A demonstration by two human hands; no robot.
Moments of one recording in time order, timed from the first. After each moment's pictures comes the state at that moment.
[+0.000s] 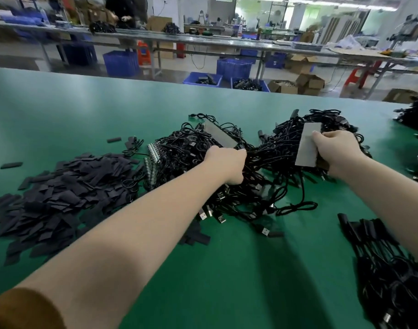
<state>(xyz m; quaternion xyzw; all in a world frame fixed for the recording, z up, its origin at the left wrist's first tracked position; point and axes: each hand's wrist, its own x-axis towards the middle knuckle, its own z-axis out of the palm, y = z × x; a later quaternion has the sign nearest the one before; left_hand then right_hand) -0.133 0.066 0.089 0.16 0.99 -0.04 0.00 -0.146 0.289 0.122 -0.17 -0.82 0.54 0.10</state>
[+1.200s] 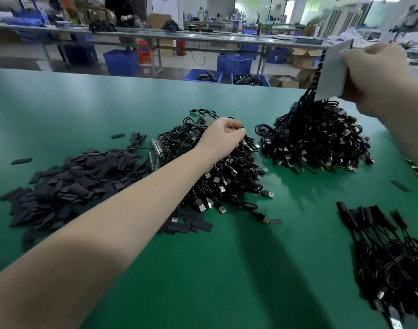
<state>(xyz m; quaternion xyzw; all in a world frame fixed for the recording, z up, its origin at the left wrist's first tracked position) -0.092 0.048 0.118 0.02 0.82 0.58 -0.02 -0.117 0.272 0.234 -0.08 -0.76 0.61 0.23</state>
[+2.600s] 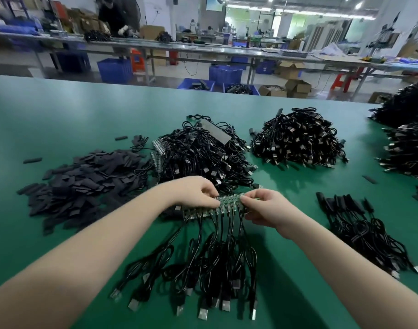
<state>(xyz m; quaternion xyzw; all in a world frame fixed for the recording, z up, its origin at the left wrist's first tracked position) -0.004 -0.004 0.084 0.16 0.94 0.23 0.20 0.015 0.211 0.053 -0.06 -0.80 0.57 -0.16</state>
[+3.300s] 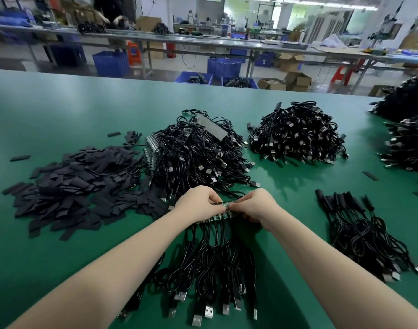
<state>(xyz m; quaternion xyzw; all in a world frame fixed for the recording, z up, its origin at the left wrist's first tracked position) -0.012 0.030 0.022 0.04 0.95 0.31 0.10 -0.019 0.196 0.025 -0.09 -0.90 0.41 -0.14</state>
